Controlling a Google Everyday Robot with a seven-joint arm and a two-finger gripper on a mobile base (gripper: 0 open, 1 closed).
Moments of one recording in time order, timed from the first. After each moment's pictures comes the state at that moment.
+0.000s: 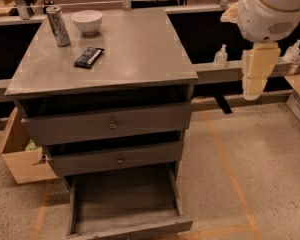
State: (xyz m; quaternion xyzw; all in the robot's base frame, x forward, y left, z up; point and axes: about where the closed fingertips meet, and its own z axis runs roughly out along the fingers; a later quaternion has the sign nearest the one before) arm 0.522 -0.186 0.999 -0.71 0.67 -0.15 0.15
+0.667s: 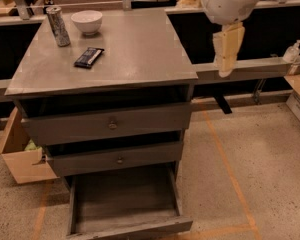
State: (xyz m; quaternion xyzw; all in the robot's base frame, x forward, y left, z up) arm 0.578 -0.116 1.007 -0.84 0.50 -0.12 0.19
